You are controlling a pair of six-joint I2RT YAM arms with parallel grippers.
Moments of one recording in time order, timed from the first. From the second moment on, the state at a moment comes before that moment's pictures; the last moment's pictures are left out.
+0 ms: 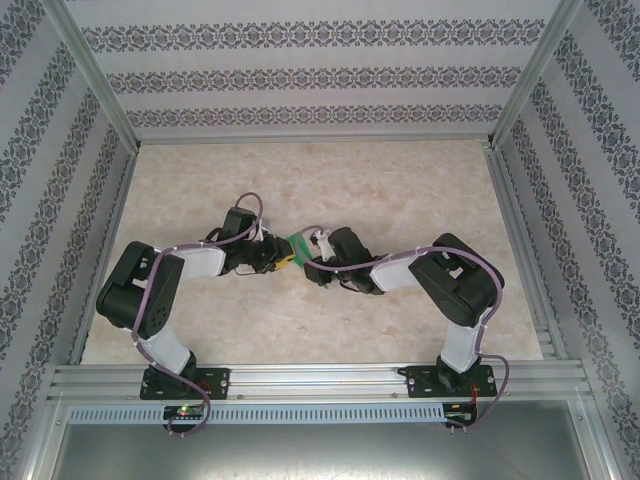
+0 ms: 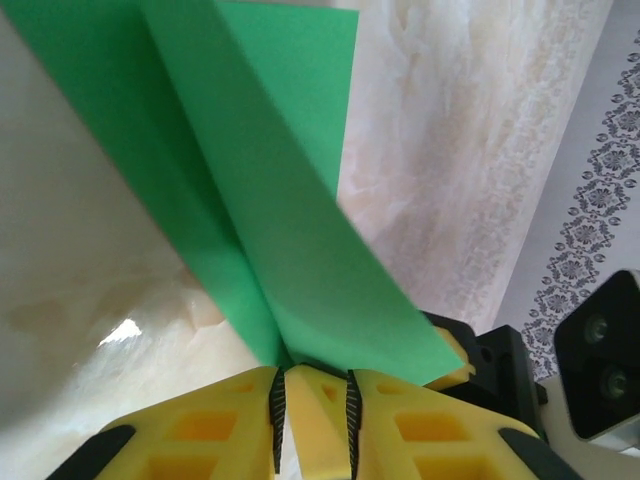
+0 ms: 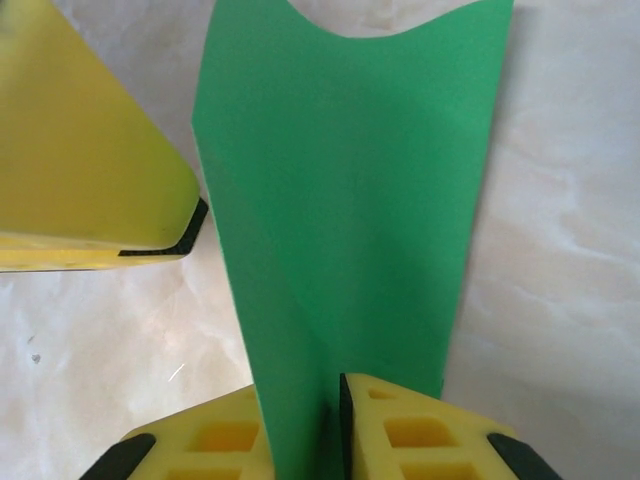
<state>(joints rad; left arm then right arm) -0.33 1.69 0.74 0.11 0.65 -1.01 0.71 1.85 0.75 0.38 -0.30 0.37</state>
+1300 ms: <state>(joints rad) -0.33 1.79 0.79 0.26 0.68 -1.04 0.64 1.88 0.81 0.34 -0.52 0.48</state>
